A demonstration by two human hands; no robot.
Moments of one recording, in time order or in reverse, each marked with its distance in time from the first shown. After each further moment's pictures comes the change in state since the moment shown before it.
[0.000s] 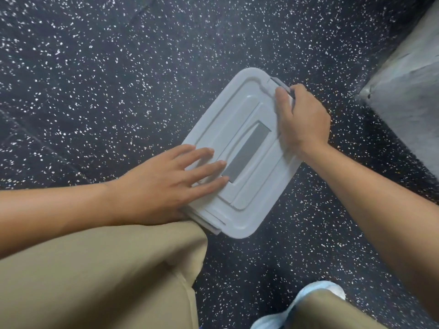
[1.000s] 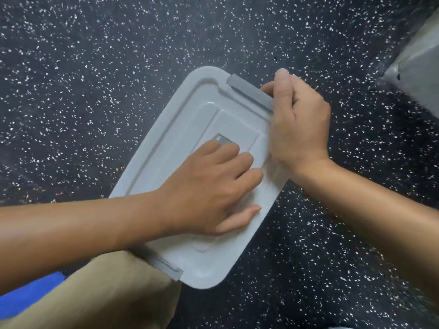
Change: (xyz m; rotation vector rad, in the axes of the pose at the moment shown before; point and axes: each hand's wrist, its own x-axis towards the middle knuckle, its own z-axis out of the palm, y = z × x) left_hand 0.151 0.024 0.008 -0.075 0.242 -0.190; right_hand 0.008 0.025 0.000 0.565 0.084 0.042
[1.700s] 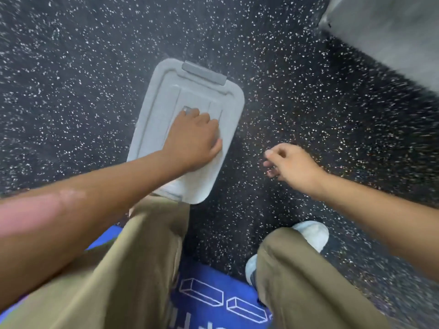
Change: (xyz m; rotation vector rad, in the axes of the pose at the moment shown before) left_hand 0.032 0.031 -0.039 0.052 -0.394 -0.278; right_hand -0.117 0.040 -0.135 0.113 -0.680 0.762
